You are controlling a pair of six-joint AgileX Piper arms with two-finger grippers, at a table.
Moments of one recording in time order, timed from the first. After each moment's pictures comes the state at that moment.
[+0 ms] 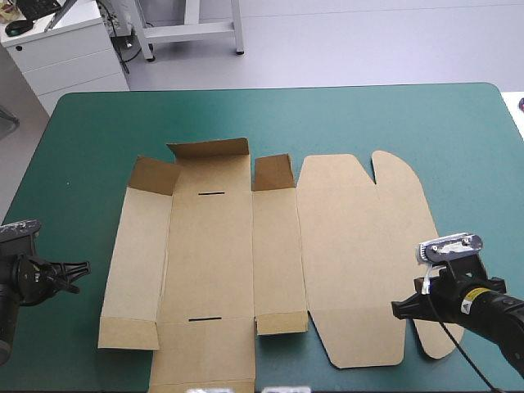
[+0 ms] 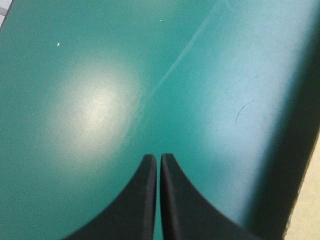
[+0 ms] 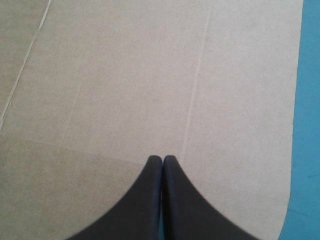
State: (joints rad) left arm 0.24 0.95 -0.74 0.16 0.97 -0.20; right arm 0.33 0.68 -0.67 0.03 0.92 0.04
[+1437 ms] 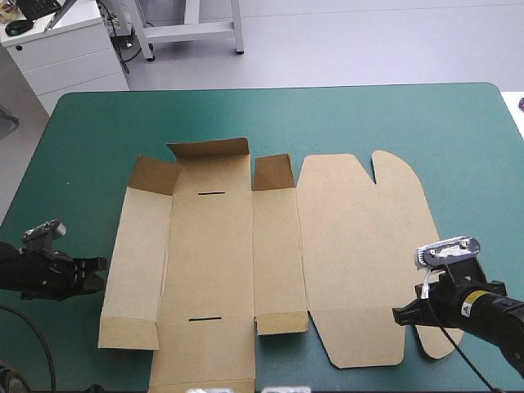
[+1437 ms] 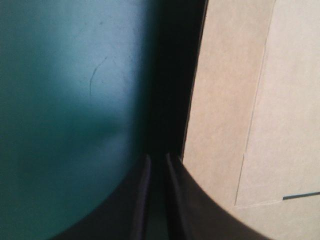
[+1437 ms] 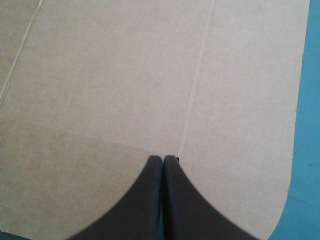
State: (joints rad) left arm 0.56 1.26 -0.77 -0.53 1.17 0.55; right arm 0.33 0.68 -0.67 0.04 0.97 0.01
